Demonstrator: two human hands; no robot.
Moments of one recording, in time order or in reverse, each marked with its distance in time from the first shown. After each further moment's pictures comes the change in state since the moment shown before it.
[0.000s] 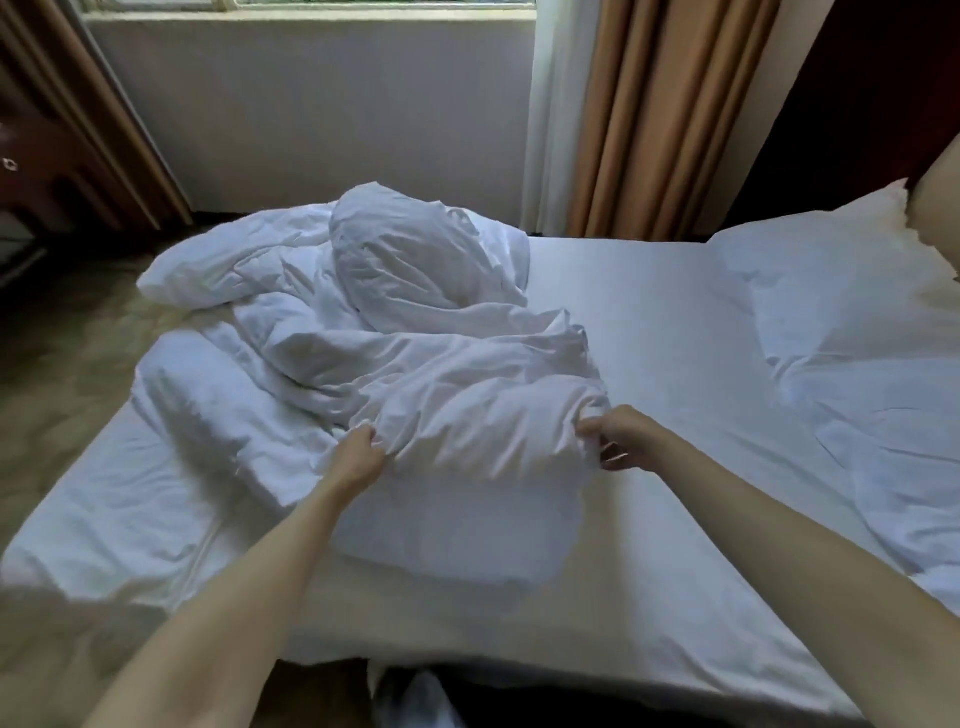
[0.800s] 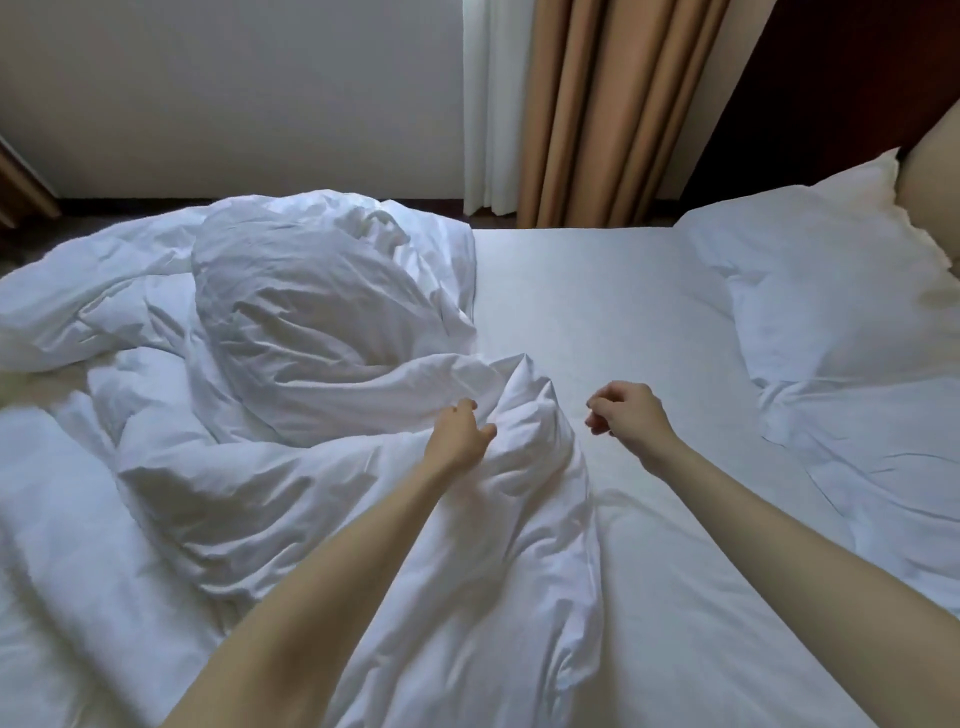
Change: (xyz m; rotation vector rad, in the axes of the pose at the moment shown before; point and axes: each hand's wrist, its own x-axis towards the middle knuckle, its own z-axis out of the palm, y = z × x) left_hand 0.212 0.200 0.146 0.113 -0.262 0.198; right_hand 0.174 -0.076 -0.107 0.033 0.373 -0.169
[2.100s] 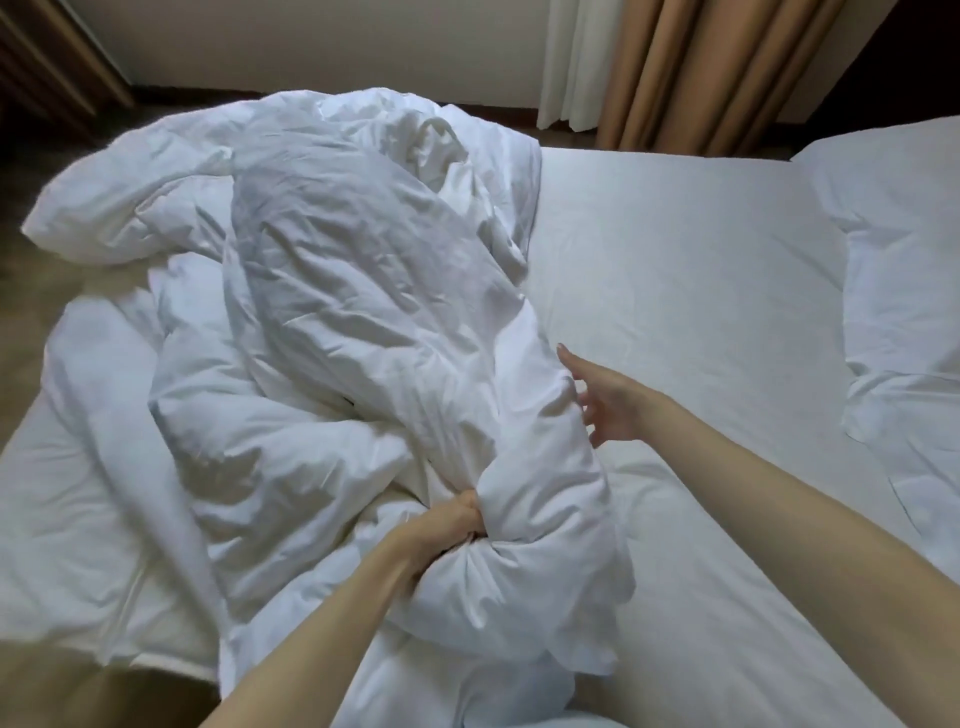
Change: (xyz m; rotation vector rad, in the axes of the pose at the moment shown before) left_hand -0.117 -0.059 0.025 -0.846 -0.540 -0.370; right_hand 0.054 0.006 0.065 0.204 -0.845 0.470
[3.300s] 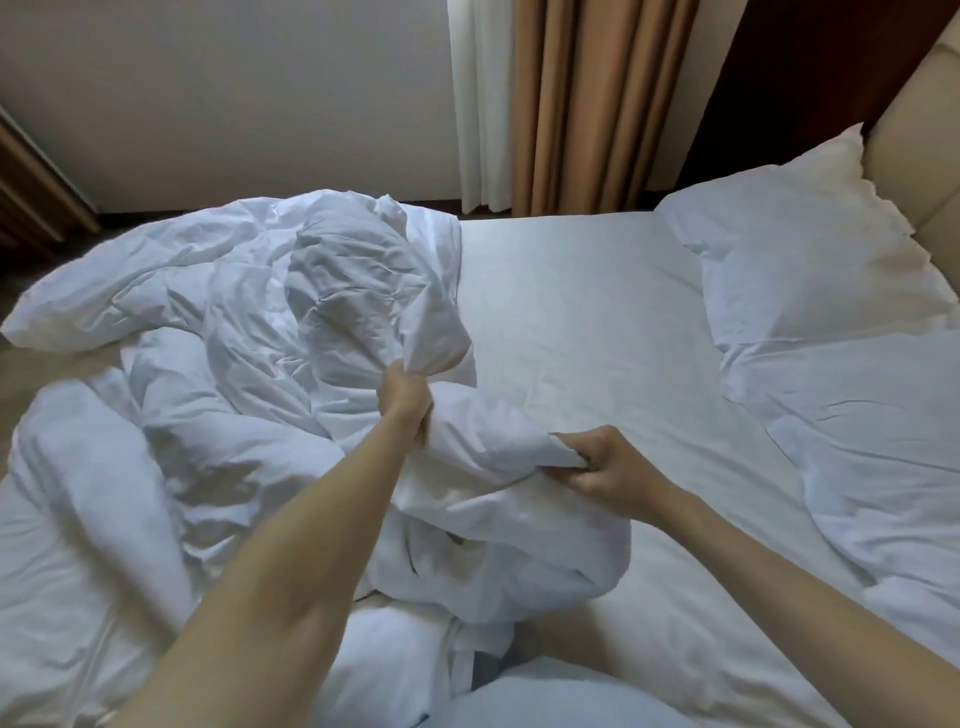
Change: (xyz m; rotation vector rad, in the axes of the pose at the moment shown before) left_hand -0.012 0.098 0.058 0.312 0.952 0.341; right_hand -0.183 0.151 0.023 -0.714 0.387 -1.011
